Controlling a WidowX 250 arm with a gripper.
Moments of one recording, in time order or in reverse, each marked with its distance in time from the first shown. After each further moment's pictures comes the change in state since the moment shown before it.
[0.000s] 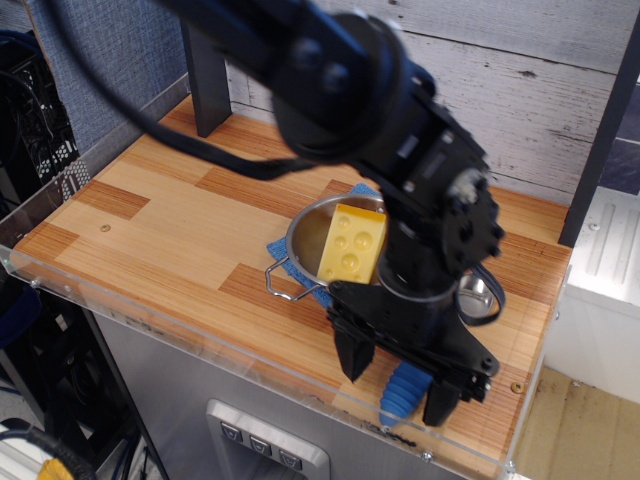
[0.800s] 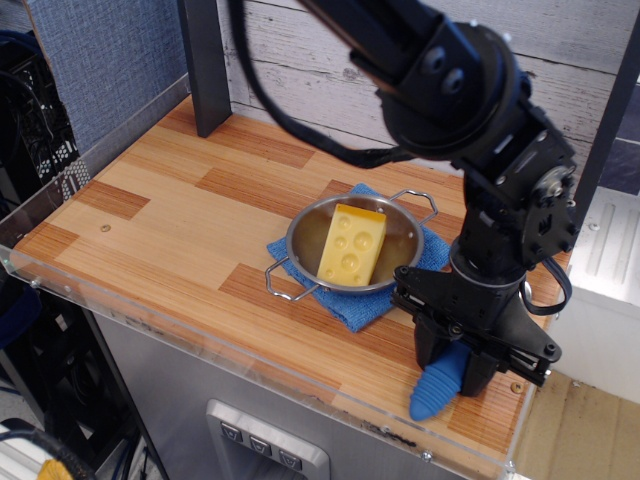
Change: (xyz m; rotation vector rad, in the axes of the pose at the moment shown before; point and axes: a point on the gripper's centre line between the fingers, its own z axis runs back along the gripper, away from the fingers) arm 0.021 -0.011 -0.006 0.054 0.048 -0.060
